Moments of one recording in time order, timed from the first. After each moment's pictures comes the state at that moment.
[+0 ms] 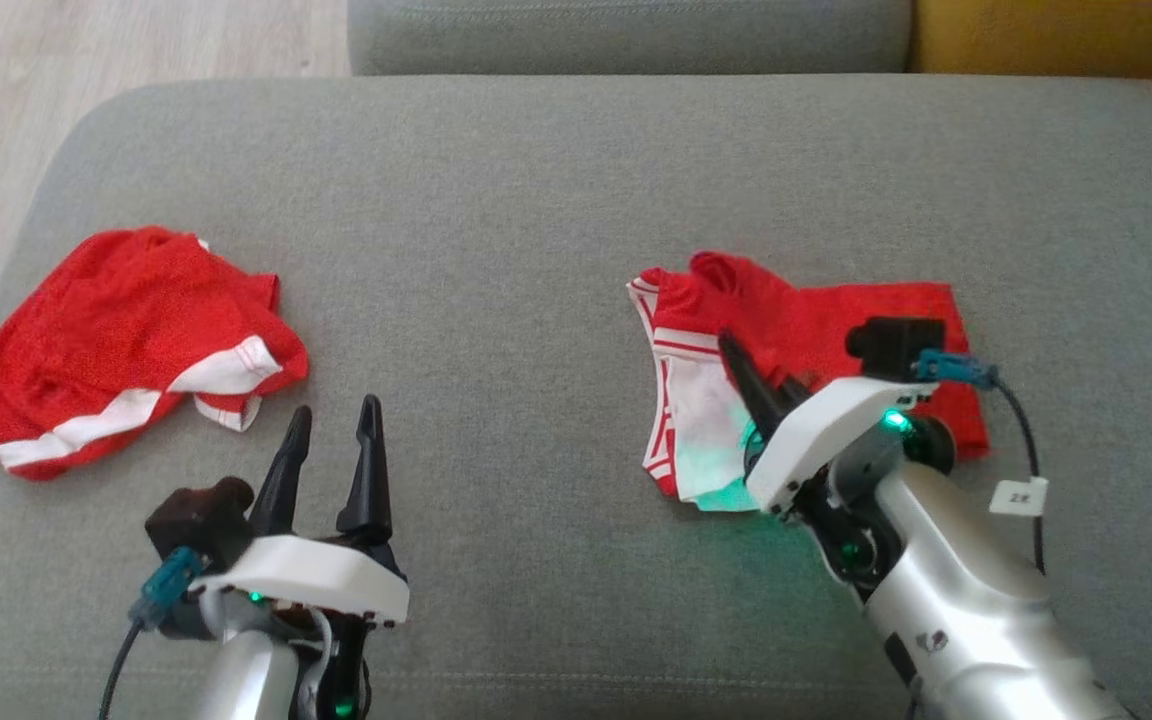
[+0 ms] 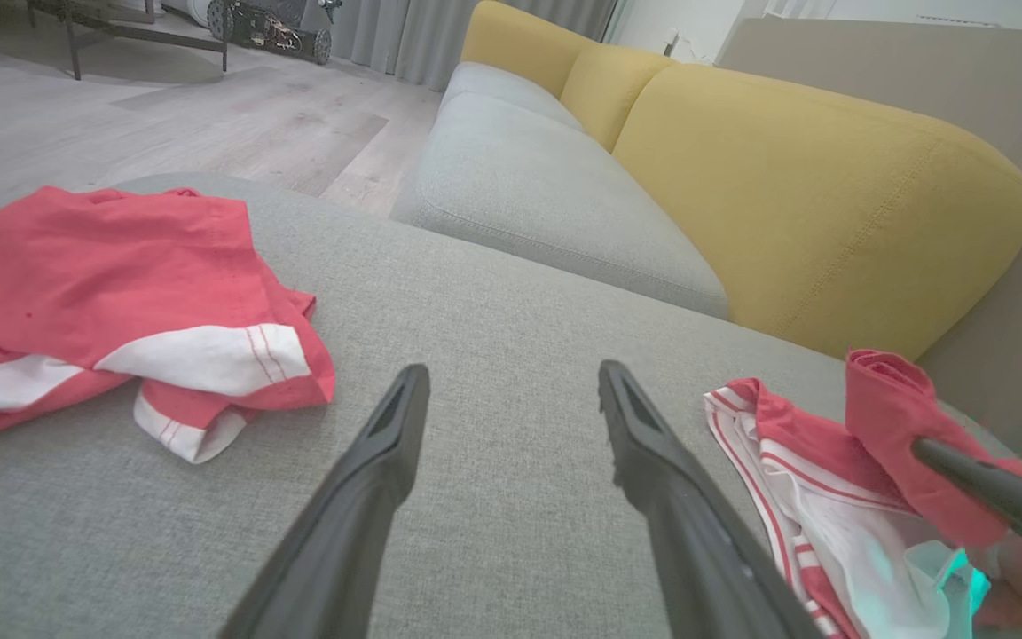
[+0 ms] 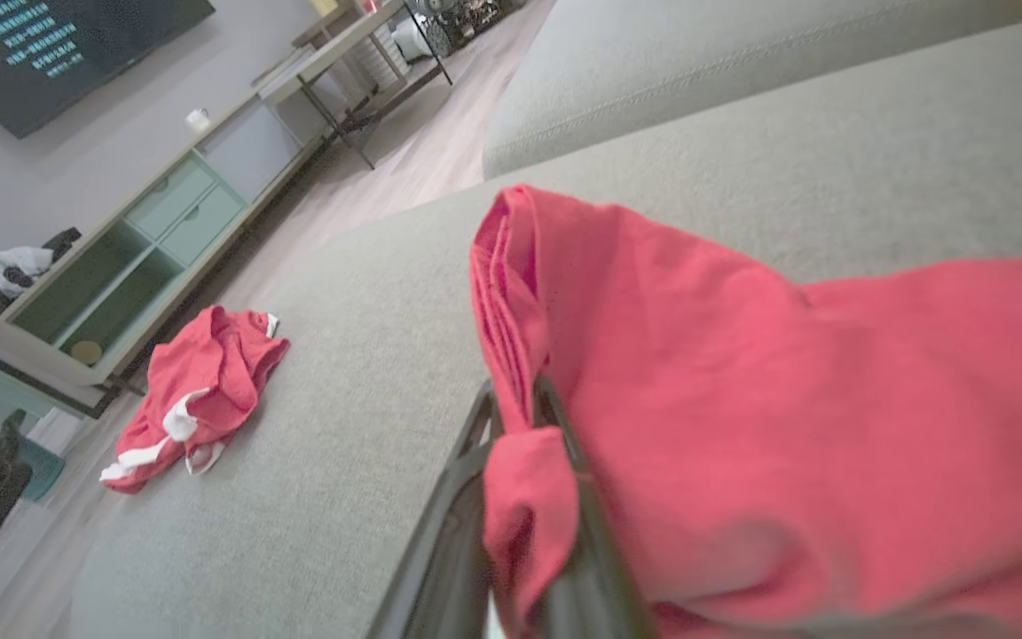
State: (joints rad) left arm -0.09 0.04 -0.22 0.26 -0.41 0.03 -0.25; right arm -0.50 -0.06 0.46 0.70 0.69 0.13 0.04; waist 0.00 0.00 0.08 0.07
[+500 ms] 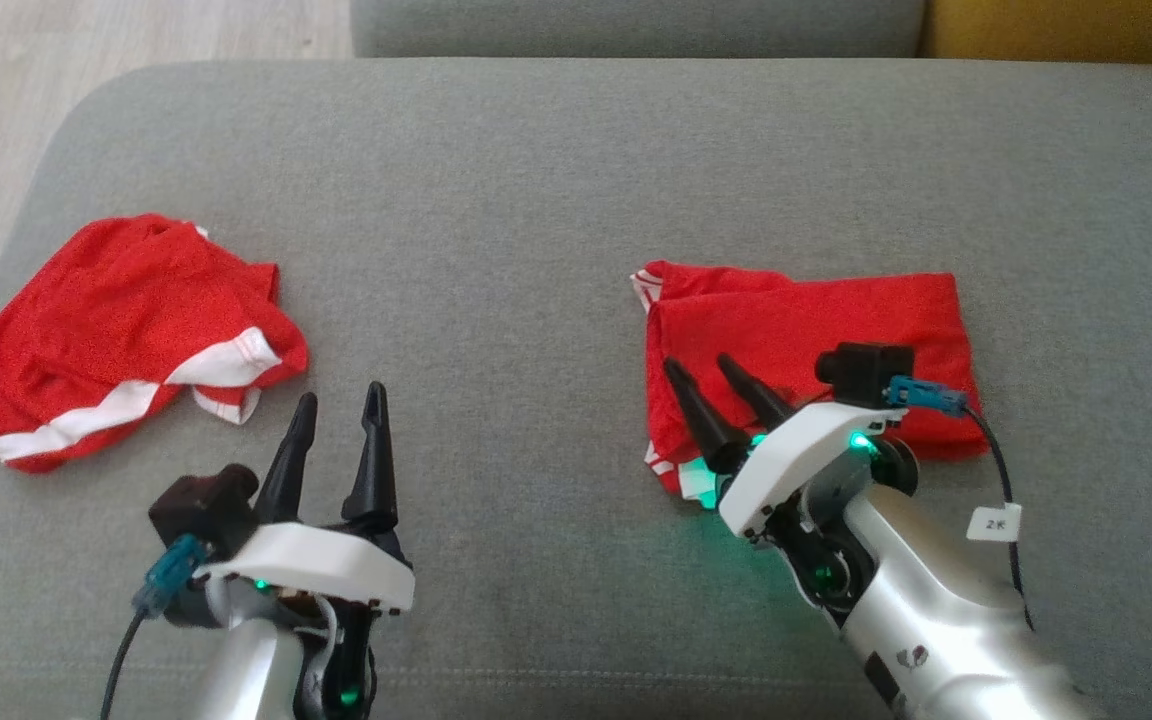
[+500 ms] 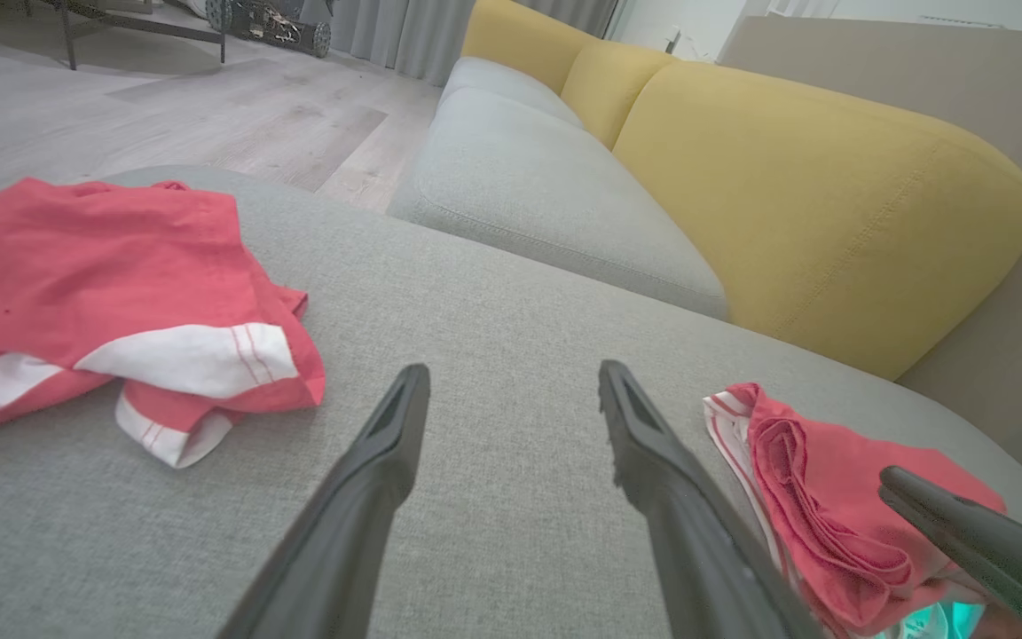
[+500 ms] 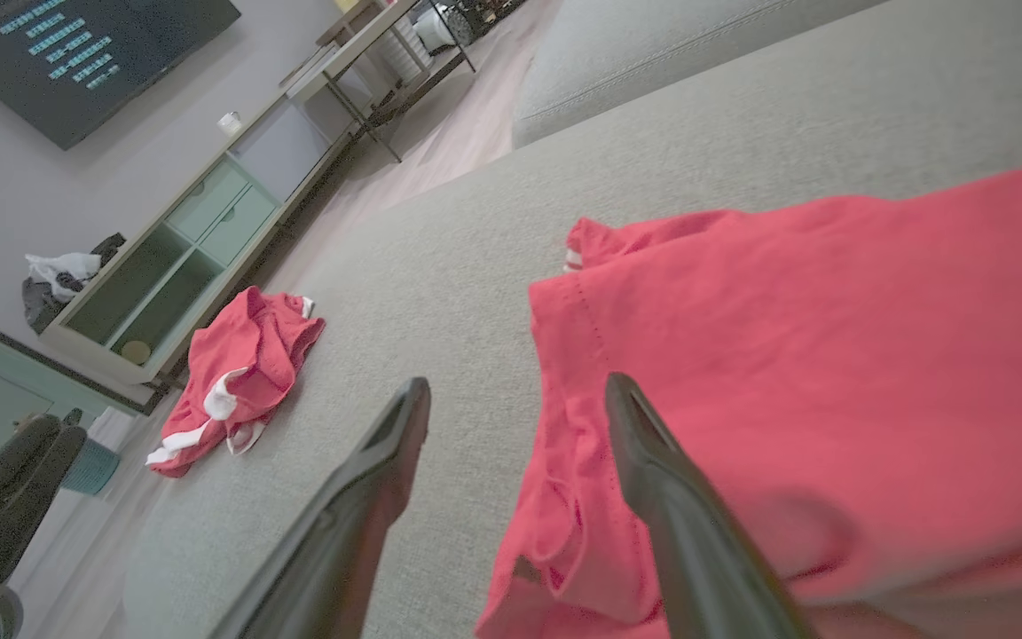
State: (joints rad) left arm -0.11 0.04 -0.24 0.26 -0.43 0.04 -0.25; right arm -0.50 -0.06 0.61 0.73 0.82 0.13 -0.03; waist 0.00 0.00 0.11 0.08
